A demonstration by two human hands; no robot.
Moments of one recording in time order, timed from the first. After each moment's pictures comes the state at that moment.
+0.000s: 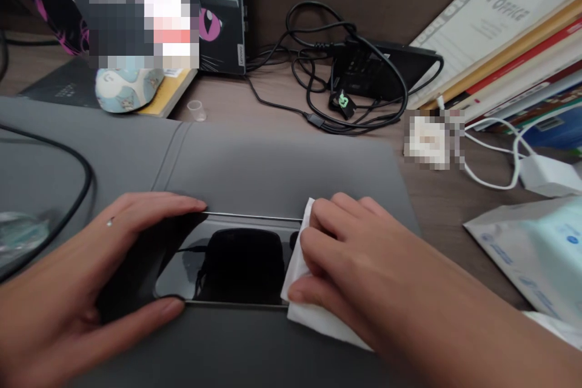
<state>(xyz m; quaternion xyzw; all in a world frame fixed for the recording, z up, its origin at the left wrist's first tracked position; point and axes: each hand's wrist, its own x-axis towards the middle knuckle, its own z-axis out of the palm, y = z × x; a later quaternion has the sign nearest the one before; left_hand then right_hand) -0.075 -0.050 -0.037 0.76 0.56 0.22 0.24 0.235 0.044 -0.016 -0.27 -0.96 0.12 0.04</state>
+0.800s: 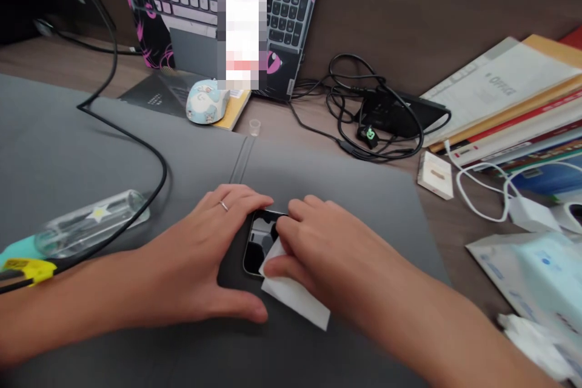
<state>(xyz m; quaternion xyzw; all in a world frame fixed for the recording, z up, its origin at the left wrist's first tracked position) -0.079 -0.032 -0.042 0.81 0.47 0.25 0.24 0.131 0.037 0.007 -0.26 -0.96 0.11 -0.07</state>
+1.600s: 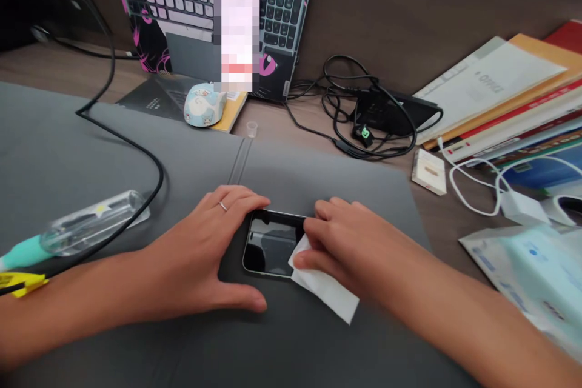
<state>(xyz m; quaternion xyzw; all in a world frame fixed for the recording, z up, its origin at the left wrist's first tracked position) -0.078 -0.031 -0.044 0.82 0.47 0.24 0.22 0.170 0.048 0.003 -0.30 -0.94 0.15 -0.10</state>
